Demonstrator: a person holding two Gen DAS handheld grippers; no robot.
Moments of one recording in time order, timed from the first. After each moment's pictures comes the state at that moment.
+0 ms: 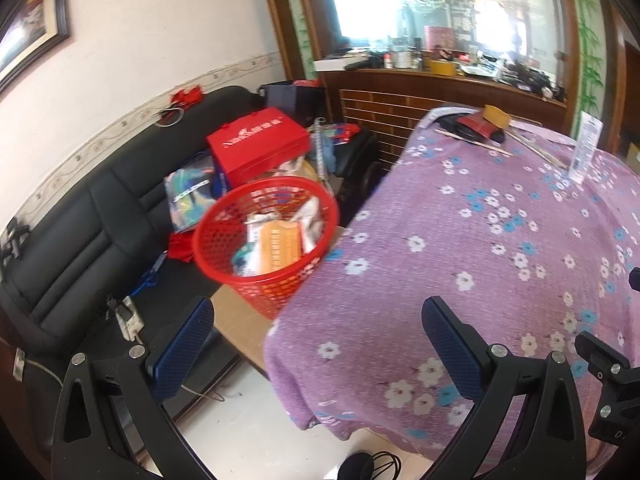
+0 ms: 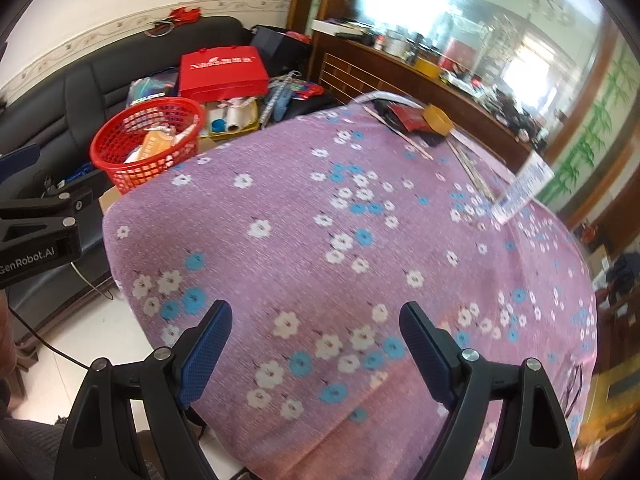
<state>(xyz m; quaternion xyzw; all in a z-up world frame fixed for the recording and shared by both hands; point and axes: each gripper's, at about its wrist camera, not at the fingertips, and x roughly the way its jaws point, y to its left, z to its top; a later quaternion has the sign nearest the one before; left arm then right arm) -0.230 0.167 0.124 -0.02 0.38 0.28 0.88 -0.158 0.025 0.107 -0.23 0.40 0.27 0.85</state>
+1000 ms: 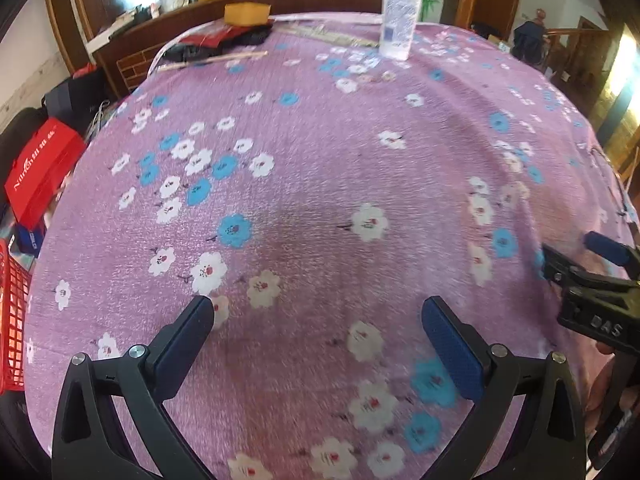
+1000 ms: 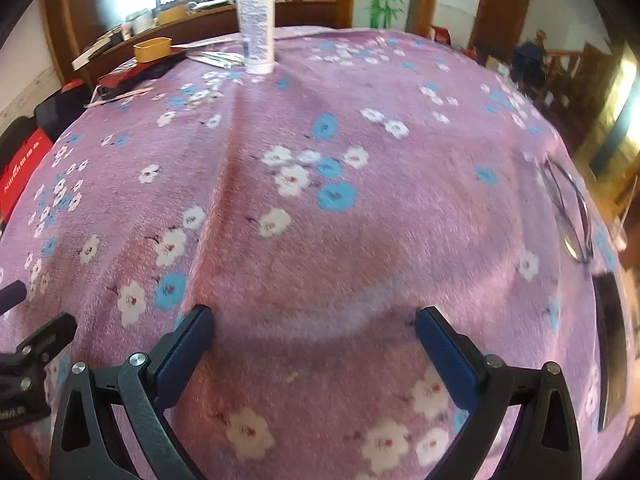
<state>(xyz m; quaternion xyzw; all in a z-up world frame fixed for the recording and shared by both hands) -0.034 0.001 0.010 0.02 0.51 -0.02 0.86 -0.021 -0.194 0.019 -0.01 0.48 0.00 0.88</state>
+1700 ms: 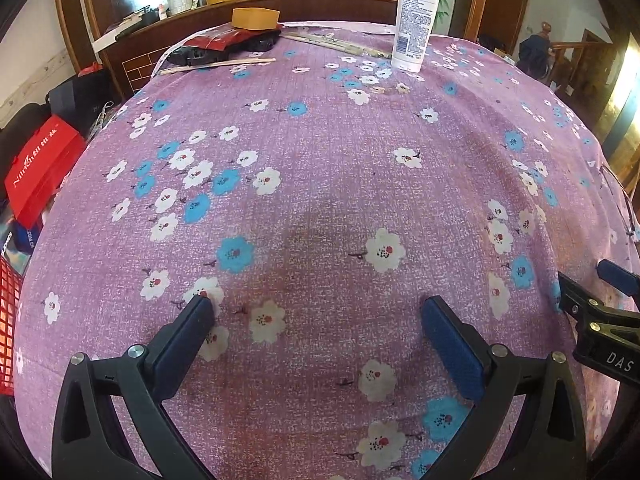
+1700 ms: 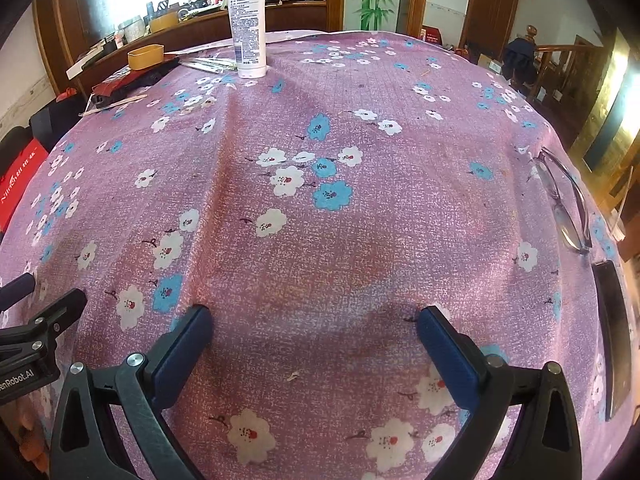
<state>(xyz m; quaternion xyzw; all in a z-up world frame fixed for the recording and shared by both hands) -0.021 0.004 0.005 0.00 0.48 -0.01 0.87 -0.023 -0.189 0.012 0.00 0.48 -0.01 0.88</state>
